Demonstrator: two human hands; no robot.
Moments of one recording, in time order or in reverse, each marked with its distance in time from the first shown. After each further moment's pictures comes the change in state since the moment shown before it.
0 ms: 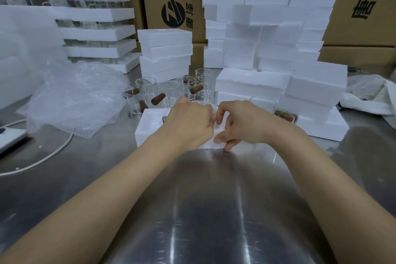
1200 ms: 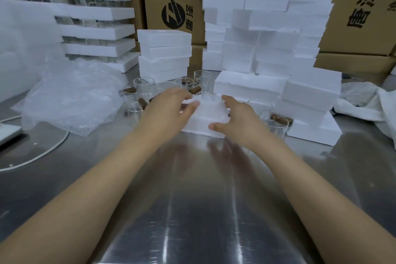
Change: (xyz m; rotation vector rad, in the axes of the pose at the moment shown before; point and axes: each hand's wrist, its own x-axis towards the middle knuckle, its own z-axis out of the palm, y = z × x) left_hand -0.006 -0.039 0.007 -0.393 0.232 -0.196; right_hand 0.024 0.024 0.022 -0.098 0.381 0.022
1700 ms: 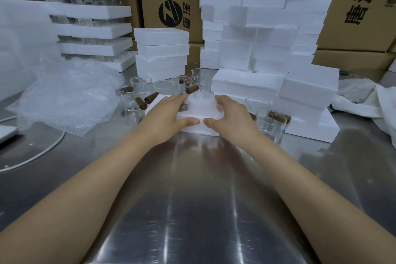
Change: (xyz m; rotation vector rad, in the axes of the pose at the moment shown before) left_hand 0.006 -0.025 0.023 -0.126 -0.226 0.014; right_hand -0.002 -0.009 0.007 0.083 0.046 0.012
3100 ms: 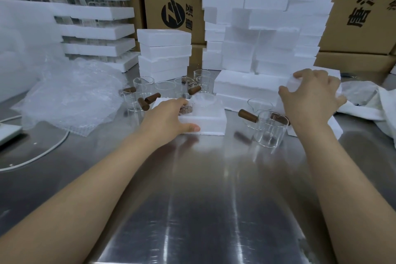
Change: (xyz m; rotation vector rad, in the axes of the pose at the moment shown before) left_hand -0.006 0.005 -0.004 0.057 0.009 -0.152; right_hand 0.016 0.058 -0.085 -0.478 0.651 0.324
